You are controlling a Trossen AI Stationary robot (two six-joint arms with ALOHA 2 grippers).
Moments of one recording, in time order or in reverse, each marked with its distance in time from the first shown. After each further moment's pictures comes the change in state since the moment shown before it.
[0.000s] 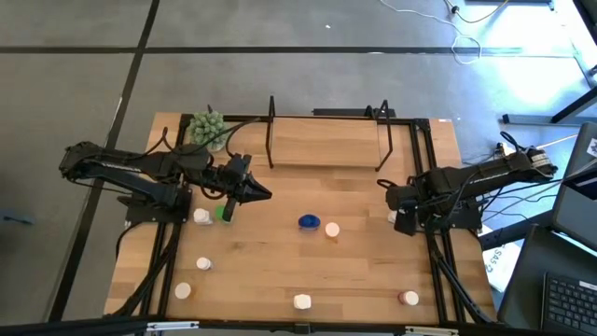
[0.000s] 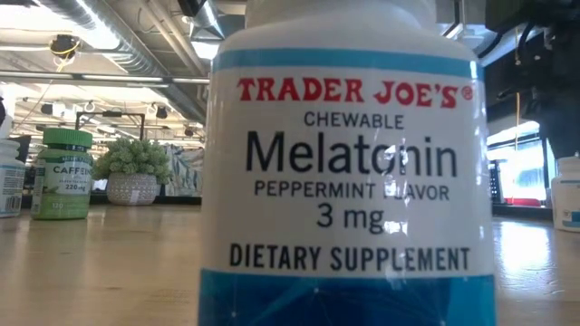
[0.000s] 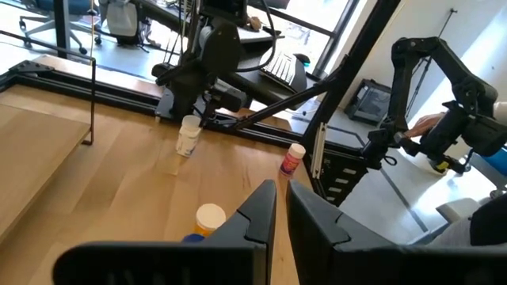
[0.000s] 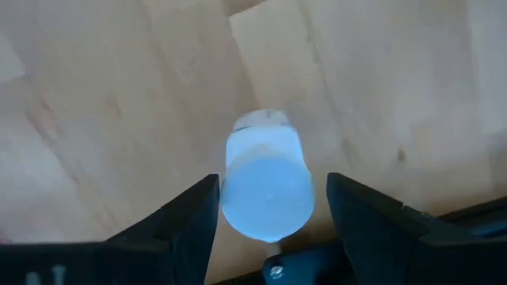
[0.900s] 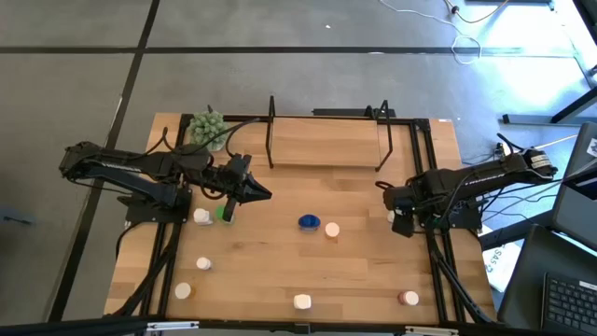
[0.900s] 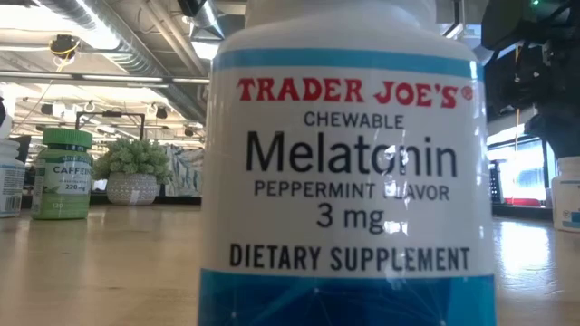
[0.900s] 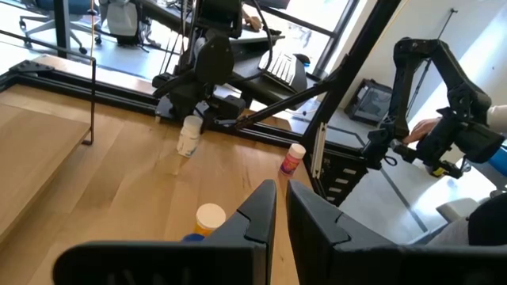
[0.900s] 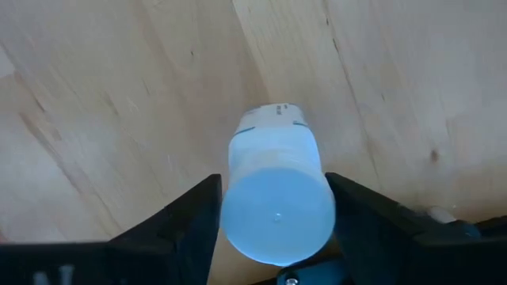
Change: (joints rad) left arm 0.000 0.000 0.000 0.001 0.000 0.000; right arm -0.025 0.020 -0.066 0.077 -0.069 0.003
